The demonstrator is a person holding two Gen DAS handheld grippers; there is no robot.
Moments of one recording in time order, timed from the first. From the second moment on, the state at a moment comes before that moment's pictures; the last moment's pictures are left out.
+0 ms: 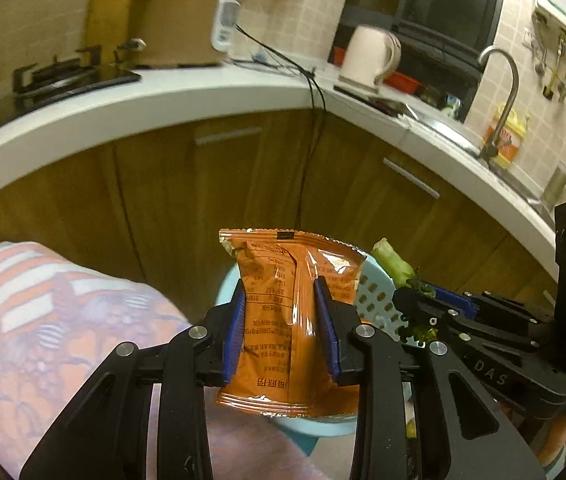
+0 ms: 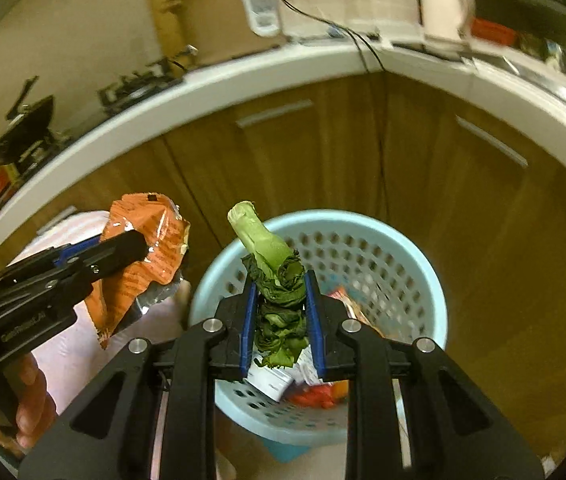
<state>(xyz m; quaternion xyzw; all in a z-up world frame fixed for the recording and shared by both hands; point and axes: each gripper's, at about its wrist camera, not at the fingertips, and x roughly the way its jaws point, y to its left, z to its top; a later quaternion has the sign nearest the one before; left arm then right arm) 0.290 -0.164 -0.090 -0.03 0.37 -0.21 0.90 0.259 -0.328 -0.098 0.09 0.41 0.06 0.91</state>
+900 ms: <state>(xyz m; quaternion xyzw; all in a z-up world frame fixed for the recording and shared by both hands) 0.233 -0.155 -0.054 -0.03 0.30 -0.19 0.94 0.220 -0.335 -0.068 0.09 0.37 0.01 0.93</state>
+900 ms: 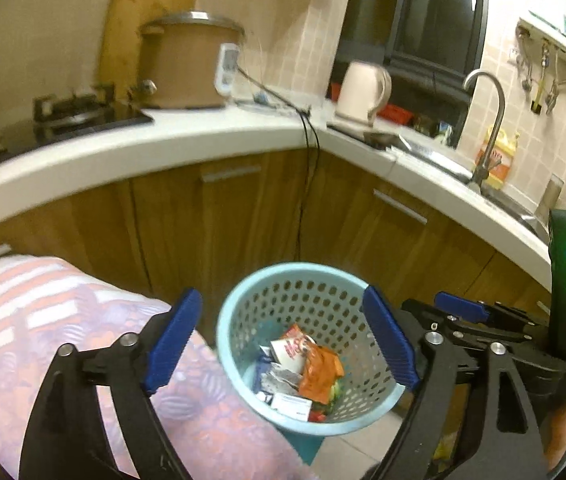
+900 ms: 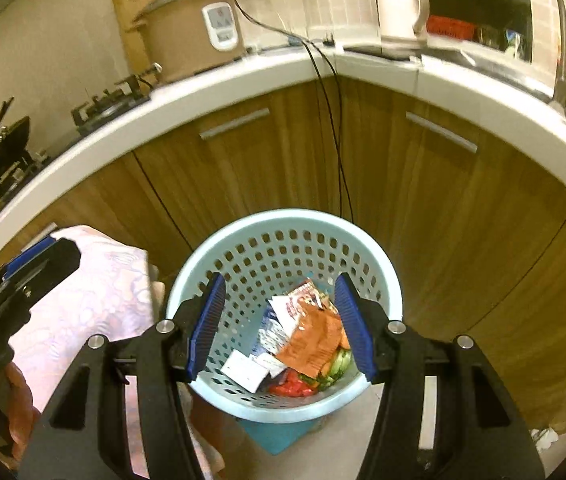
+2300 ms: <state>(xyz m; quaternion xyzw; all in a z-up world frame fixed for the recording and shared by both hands) 0.130 -0.066 -0.047 -0.02 0.21 -0.04 0.98 0.140 -0.245 -0.042 0.02 0.27 -0.05 0.96</state>
